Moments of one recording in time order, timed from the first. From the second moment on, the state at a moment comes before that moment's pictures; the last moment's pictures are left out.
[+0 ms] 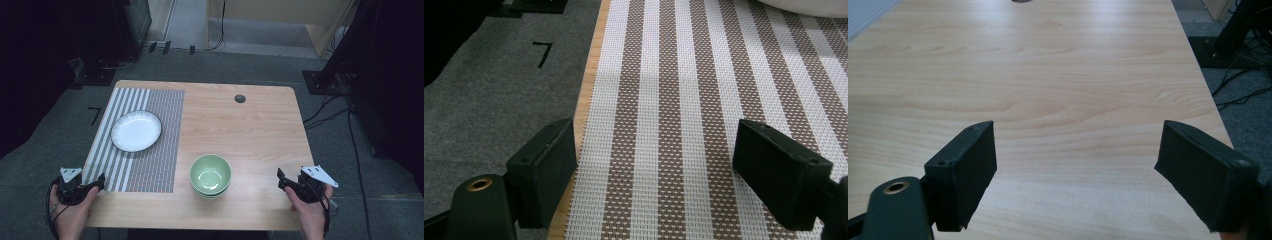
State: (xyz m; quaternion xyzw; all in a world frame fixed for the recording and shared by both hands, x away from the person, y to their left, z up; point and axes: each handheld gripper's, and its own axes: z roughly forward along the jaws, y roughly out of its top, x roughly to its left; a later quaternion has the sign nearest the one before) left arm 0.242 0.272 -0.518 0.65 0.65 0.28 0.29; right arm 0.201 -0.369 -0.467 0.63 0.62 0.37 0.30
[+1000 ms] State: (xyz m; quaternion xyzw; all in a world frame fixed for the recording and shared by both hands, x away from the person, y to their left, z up) left arm 0.244 0.268 -0.516 0.64 0.66 0.28 0.28; right arm 0.228 -0.336 -0.419 0.60 0.64 0.41 0.27
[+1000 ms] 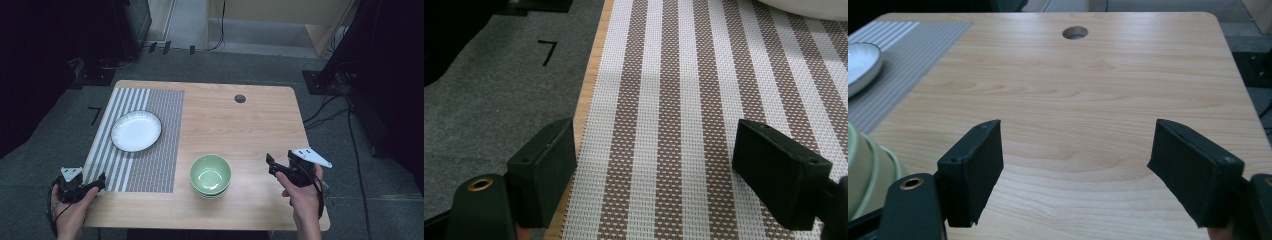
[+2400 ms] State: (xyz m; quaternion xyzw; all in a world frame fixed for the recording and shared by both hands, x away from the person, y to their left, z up) left arm 0.265 0.142 -0.430 0.70 0.55 0.28 0.36; right arm 0.218 -0.288 -0.402 0.57 0.64 0.45 0.24
